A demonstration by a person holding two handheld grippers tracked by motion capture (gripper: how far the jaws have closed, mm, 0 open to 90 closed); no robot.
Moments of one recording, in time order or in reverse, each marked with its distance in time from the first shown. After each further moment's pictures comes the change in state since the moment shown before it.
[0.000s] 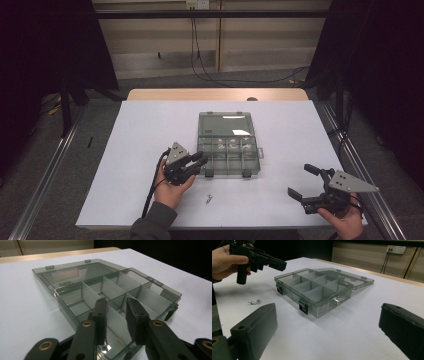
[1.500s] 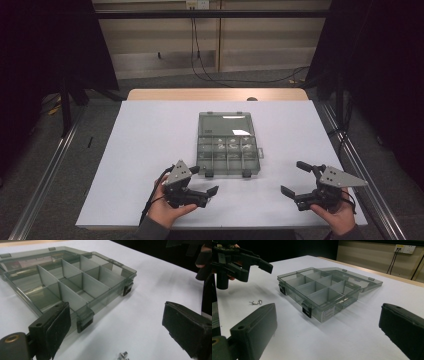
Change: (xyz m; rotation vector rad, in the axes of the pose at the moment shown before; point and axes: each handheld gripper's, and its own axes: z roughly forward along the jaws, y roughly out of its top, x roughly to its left) left arm -0.034 -0.020 -0.024 0.067 -0.165 0.062; right arm 0.001 0.005 0.019 0.016 0.036 -0.022
